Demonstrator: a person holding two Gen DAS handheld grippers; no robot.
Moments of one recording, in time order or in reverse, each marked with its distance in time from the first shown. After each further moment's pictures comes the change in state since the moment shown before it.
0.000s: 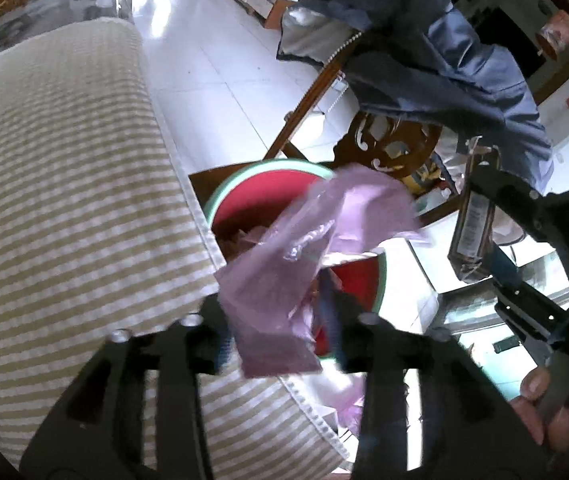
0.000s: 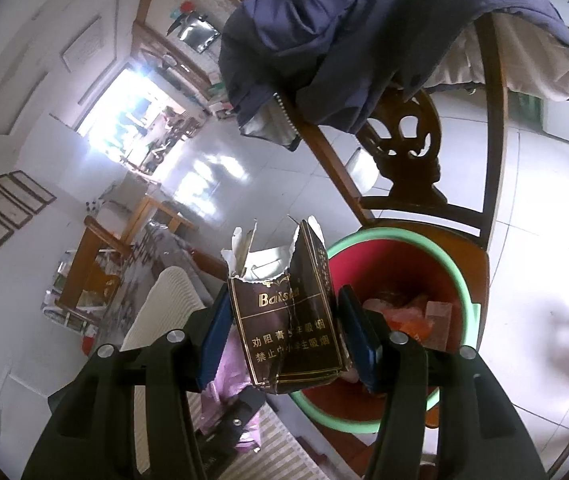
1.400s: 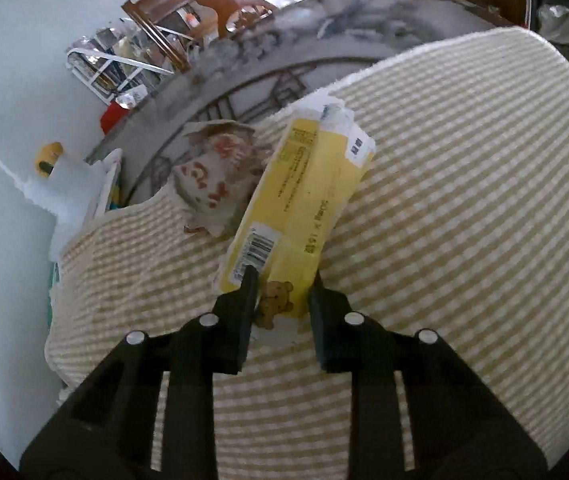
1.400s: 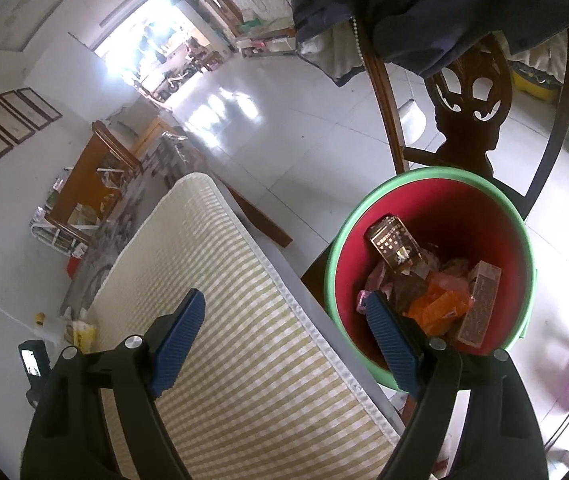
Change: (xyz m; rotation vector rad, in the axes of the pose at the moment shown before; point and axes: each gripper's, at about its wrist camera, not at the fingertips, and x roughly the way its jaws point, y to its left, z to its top) left arm -0.172 0.370 0.033 0.170 -0.019 0.831; right arm 0.054 0.072 -0.062 -0.199 0.208 -0.018
